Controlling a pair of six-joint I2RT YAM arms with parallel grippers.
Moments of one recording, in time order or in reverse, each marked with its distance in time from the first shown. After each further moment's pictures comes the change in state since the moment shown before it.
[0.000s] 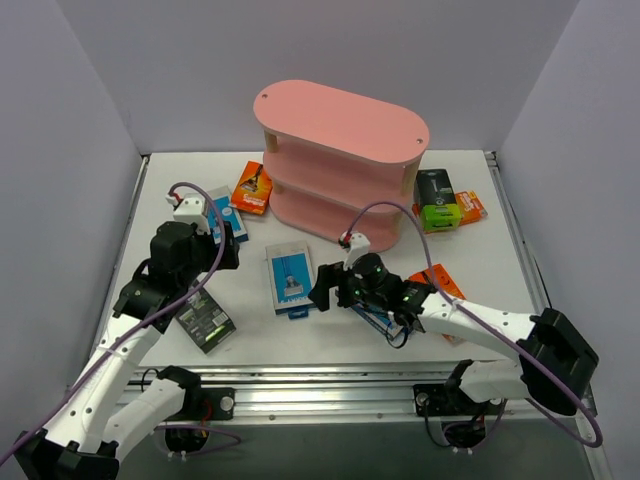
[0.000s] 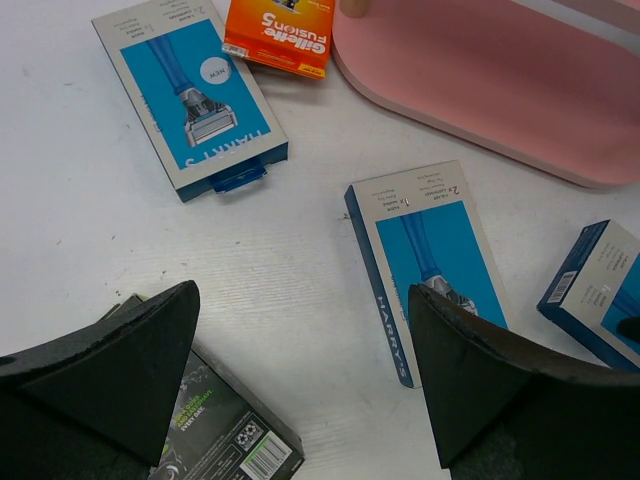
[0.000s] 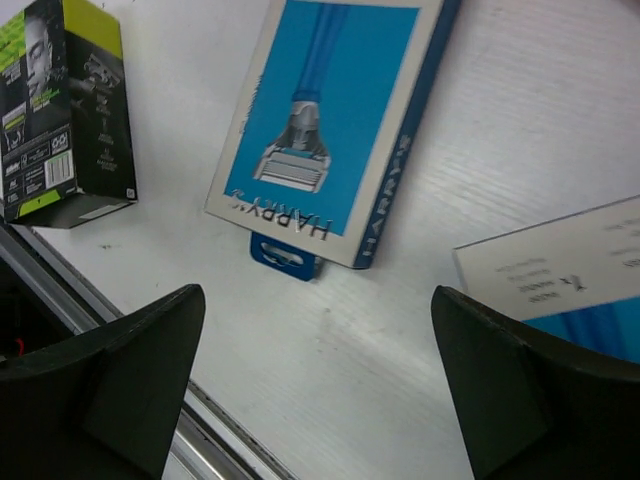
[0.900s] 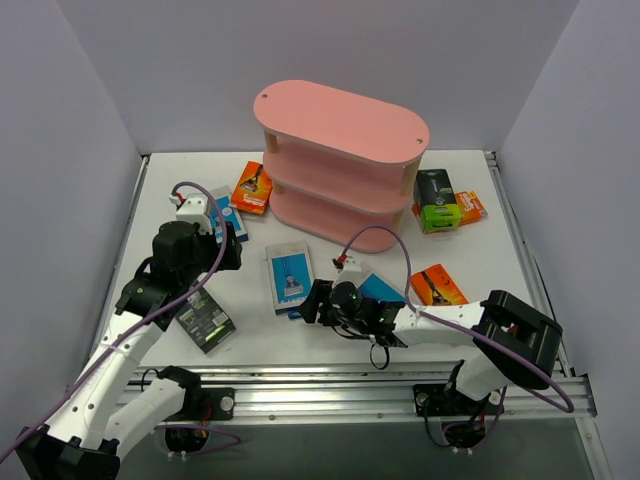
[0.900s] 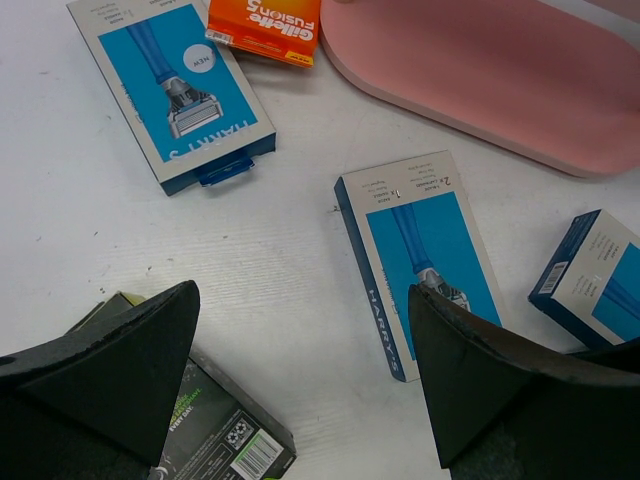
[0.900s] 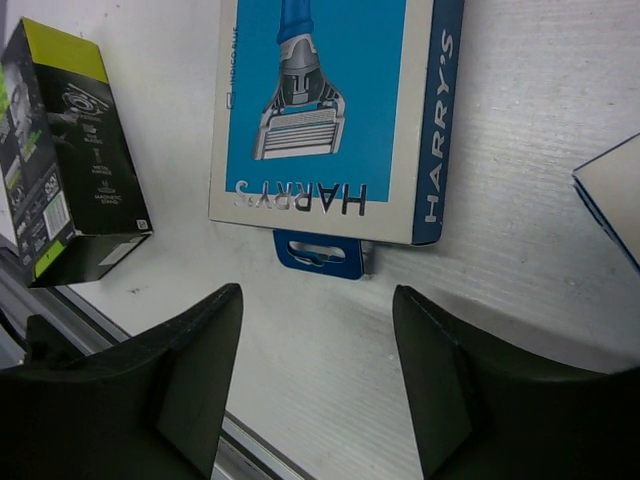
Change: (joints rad) left arm 0.005 0.018 -0.004 0.002 0.033 -0.012; right arm 0.209 0.233 -0.060 0.234 0.215 0.379
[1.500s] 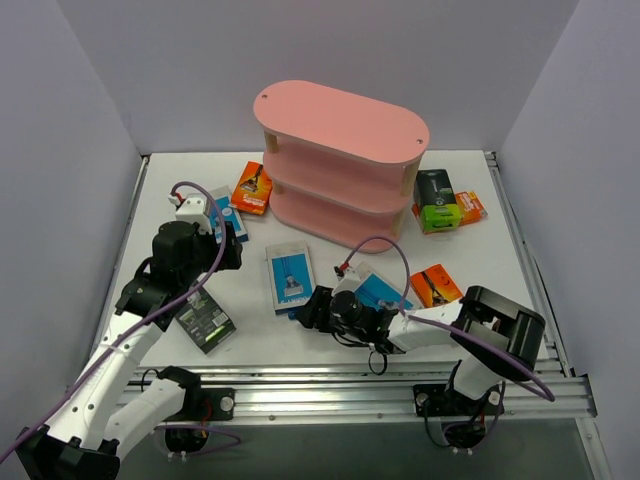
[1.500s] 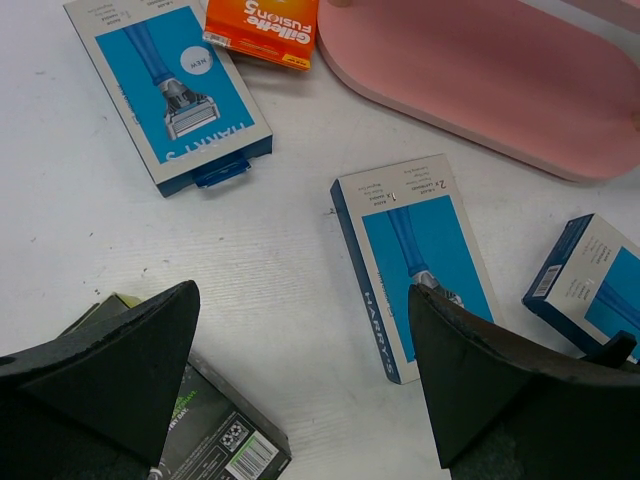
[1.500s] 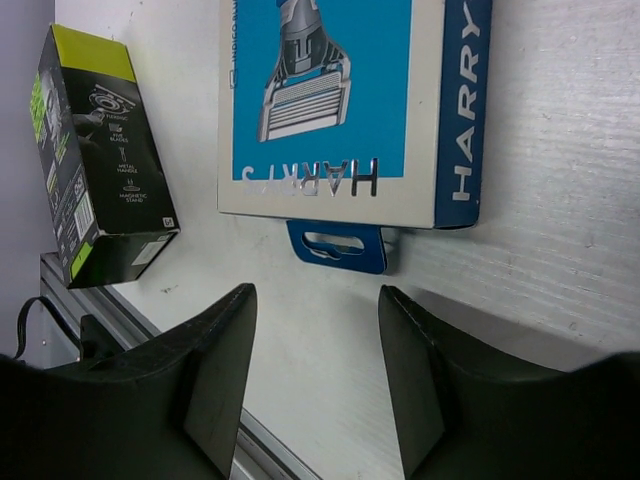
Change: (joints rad) left arm 0.000 0.001 0.000 0.004 0.003 -0.013; right arm 0.013 0.101 -0.086 0.253 -0.033 0.145
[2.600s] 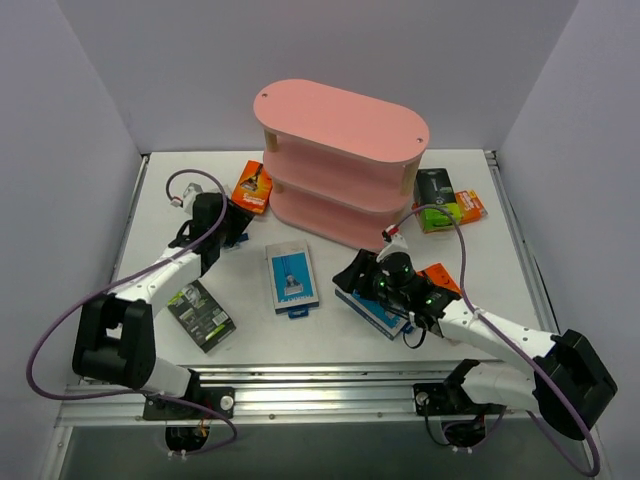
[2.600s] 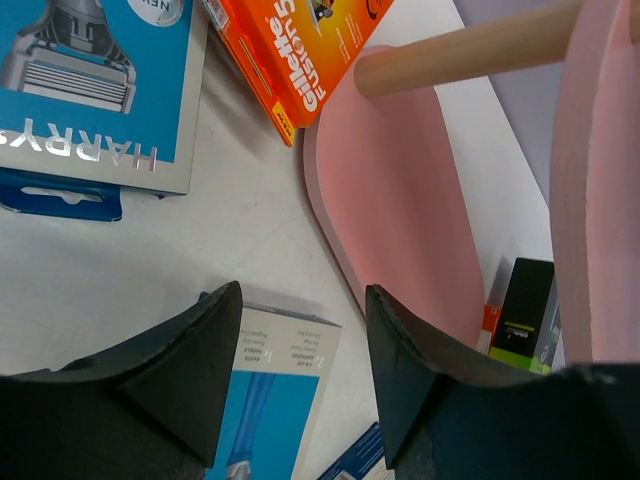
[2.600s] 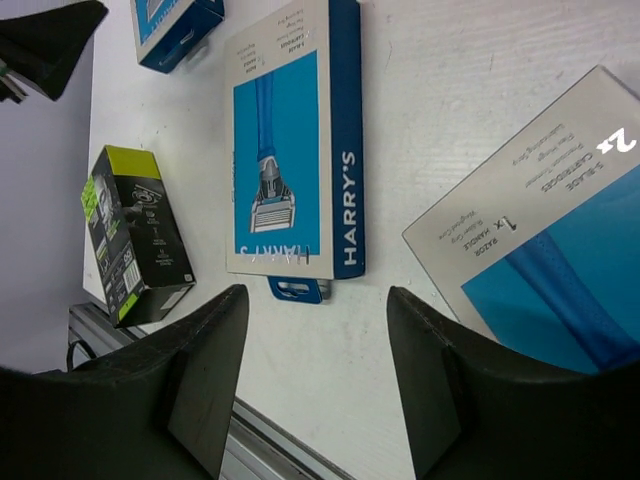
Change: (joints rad) left arm 0.098 0.554 0.011 0.454 0.006 -0.782; right arm -0.304 -0.441 0.020 -0.430 -0.150 -0.150
